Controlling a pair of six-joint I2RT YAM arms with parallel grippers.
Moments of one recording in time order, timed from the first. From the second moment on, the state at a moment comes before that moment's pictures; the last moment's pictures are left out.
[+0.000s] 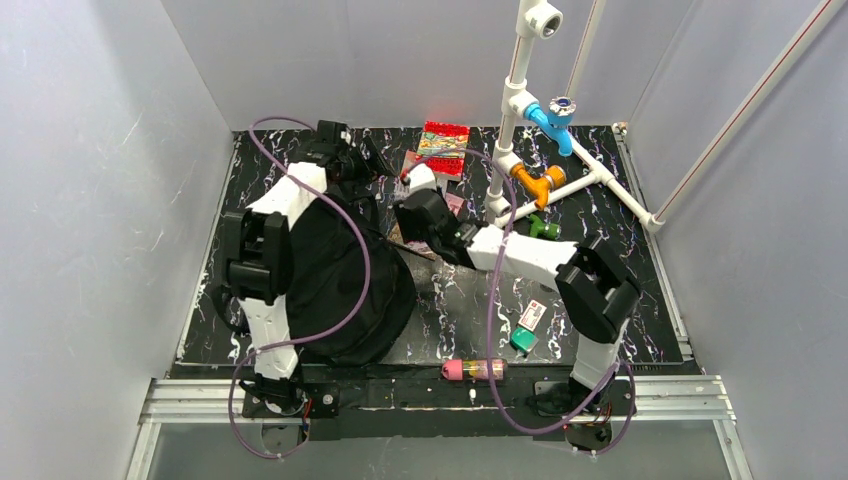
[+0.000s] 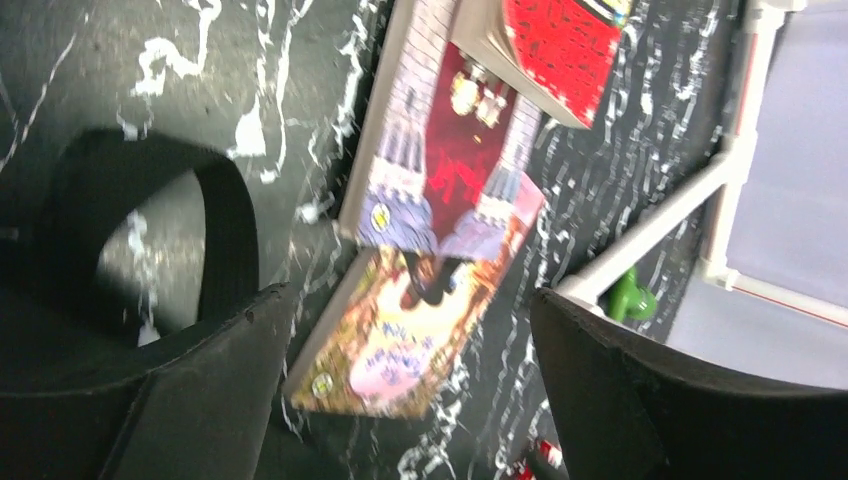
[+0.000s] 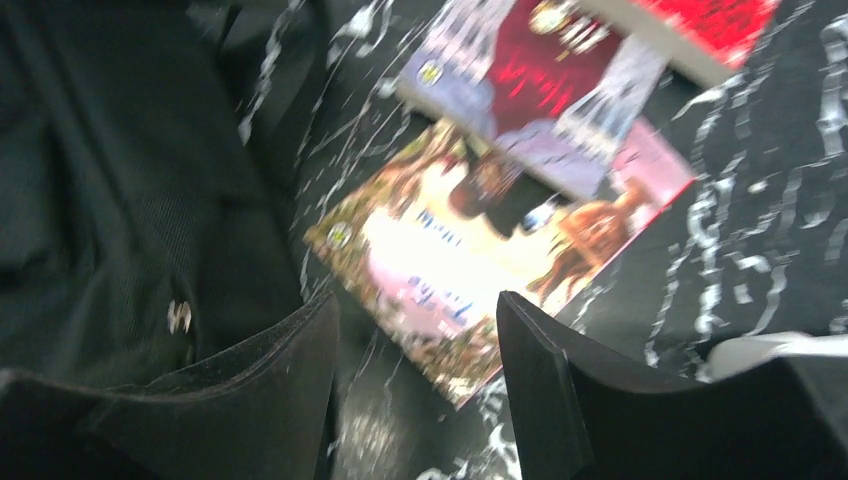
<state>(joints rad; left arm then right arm) -0.21 1.93 1.57 -0.45 0.31 -0.72 0.92 1.84 1.34 -0.08 0.47 0.25</state>
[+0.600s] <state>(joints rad) -0.23 2.23 1.57 -0.13 0.43 -0.80 0.80 1.74 1.05 0.12 0.28 0.32</state>
